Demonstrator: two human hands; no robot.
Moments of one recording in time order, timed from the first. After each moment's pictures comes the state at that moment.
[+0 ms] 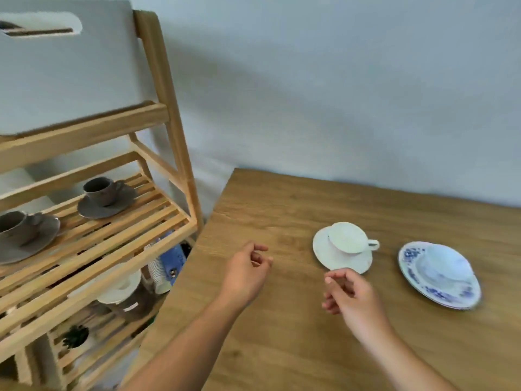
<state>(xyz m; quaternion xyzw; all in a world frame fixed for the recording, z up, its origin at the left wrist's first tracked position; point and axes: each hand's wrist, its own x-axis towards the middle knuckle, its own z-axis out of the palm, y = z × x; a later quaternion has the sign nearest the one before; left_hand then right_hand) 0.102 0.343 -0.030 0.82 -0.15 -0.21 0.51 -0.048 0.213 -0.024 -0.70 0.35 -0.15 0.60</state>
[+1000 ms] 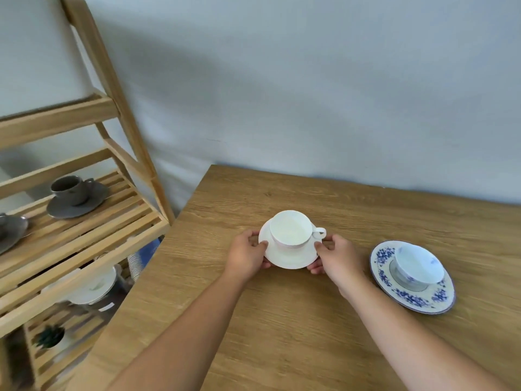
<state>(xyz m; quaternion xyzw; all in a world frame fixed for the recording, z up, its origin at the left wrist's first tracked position) 0.097 0.240 -0.050 0.78 -0.08 -0.26 0.57 -0.012 0.103 -0.041 -0.69 0.42 -0.14 0.58</state>
